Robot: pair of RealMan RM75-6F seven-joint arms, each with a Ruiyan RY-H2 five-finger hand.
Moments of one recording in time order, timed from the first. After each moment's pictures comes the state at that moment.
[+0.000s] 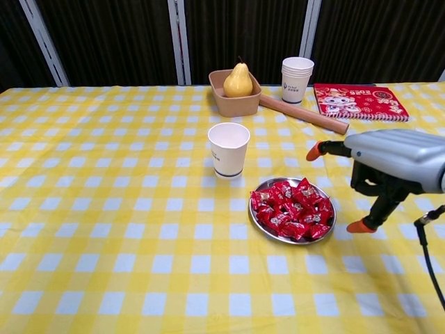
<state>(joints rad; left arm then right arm) -0.17 -1.13 -0.06 -1.63 1.39 1.36 0.10 0.54 -1.46 0.11 -1.91 -1.00 1.12 -0.74</state>
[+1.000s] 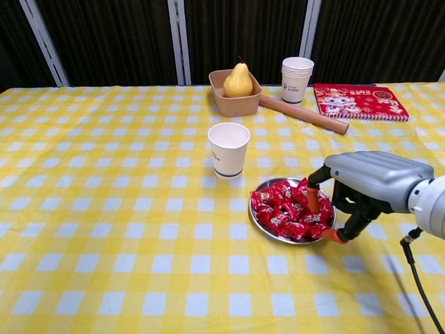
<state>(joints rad) -0.17 -1.13 -0.06 -1.64 1.38 1.36 0.10 0.58 -1.57 0.09 -1.81 -0.96 1.15 -0.70</state>
